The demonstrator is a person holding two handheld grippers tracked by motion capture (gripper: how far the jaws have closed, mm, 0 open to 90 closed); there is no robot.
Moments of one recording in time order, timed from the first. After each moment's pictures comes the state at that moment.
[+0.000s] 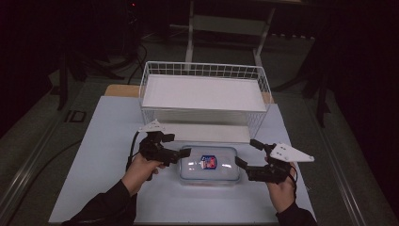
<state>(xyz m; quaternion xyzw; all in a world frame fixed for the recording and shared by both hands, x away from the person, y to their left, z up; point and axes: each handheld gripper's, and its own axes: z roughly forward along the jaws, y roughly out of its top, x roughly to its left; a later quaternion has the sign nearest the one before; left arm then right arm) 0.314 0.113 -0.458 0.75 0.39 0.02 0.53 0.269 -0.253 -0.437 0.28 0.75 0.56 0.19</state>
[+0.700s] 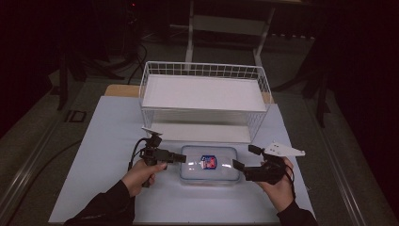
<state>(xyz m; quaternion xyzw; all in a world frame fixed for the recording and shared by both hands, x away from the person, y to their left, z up) 0.341 0.129 -0.521 0.70 0.53 -0.21 0.43 0.278 -0.253 -0.453 0.34 0.77 0.52 0.14</state>
